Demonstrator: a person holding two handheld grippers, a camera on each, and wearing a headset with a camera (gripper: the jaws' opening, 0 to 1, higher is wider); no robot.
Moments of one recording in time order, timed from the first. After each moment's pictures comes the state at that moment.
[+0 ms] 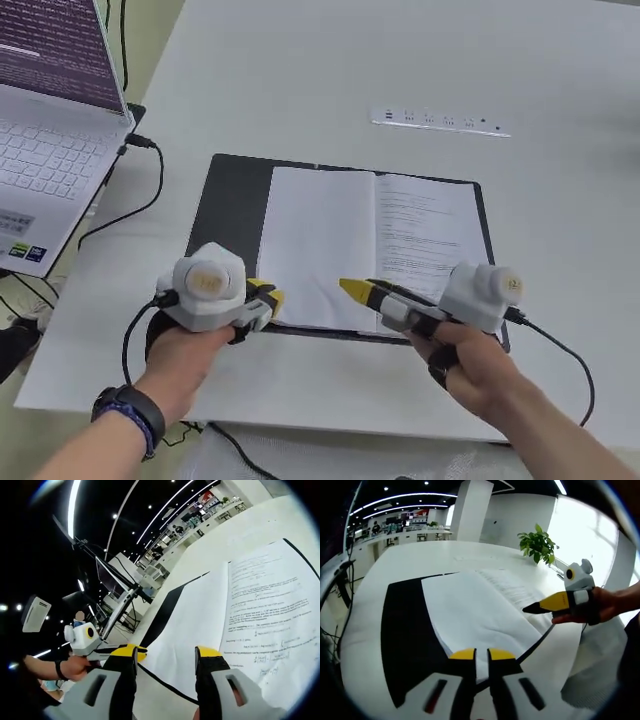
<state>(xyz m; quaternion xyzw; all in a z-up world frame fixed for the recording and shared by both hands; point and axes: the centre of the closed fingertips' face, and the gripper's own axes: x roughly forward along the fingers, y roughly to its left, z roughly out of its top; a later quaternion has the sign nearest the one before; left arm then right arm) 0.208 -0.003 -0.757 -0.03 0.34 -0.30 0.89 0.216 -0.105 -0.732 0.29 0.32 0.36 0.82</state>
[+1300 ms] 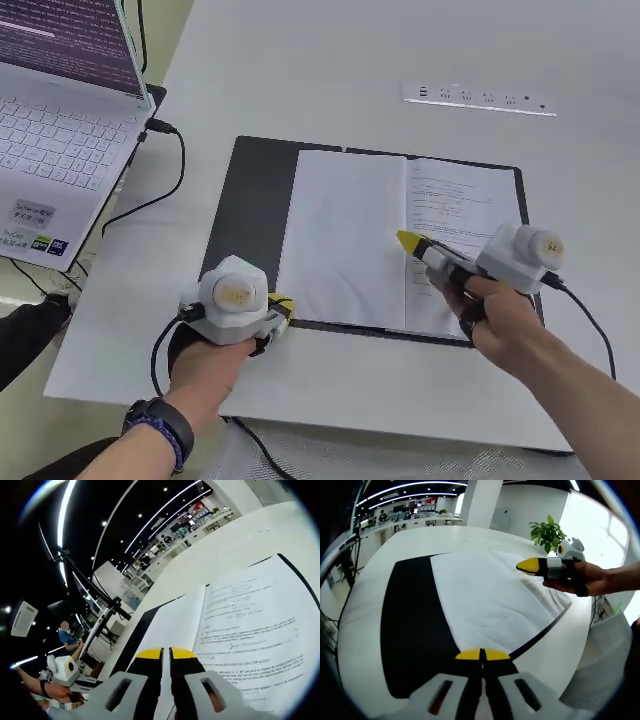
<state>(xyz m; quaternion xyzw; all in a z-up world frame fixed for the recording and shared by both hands) 0.194 0.013 -0.788 -0.02 0.40 -0.26 0.88 0.309 -0.133 -0.750 0.28 0.30 0.30 0.86</state>
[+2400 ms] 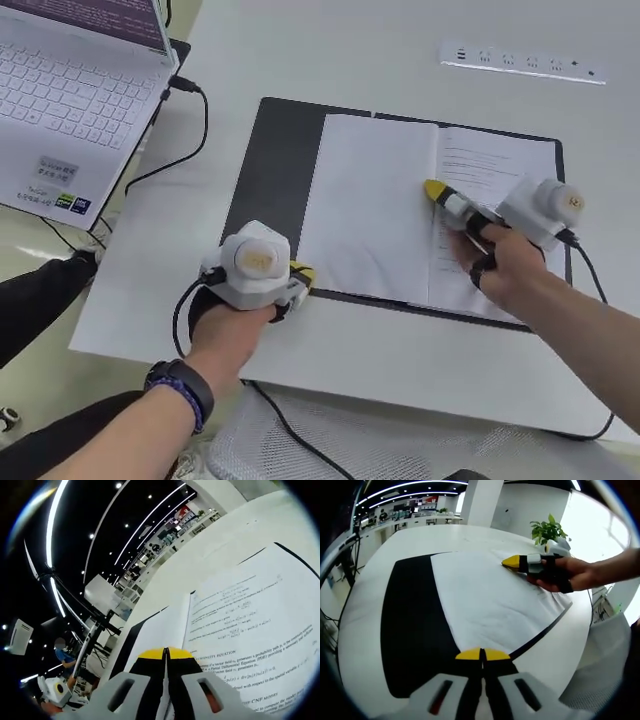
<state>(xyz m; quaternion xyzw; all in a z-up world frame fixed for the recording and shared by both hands) 0.196 0.012 -0.791 -0.02 0.40 -0.25 0.88 0.350 -0.127 -0.757 0.34 0.29 0.24 0.86</state>
